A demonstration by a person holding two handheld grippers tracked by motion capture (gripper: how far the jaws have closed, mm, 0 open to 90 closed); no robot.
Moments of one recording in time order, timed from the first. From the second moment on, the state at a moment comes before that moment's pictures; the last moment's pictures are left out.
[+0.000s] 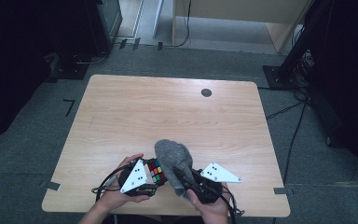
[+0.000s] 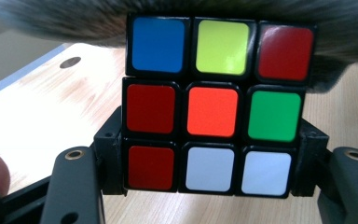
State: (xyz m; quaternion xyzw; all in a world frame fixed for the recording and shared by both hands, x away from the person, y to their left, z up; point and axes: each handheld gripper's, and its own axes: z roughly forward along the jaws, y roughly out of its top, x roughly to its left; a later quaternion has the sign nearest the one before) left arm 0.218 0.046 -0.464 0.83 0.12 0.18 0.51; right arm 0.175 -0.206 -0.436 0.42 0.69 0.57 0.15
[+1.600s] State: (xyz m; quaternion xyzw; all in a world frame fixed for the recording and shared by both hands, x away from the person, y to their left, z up) left arm 0.221 0.056 -0.456 0.81 0.13 0.16 0.54; right arm 0.175 -0.208 -0.435 0.43 0.69 0.56 0.16
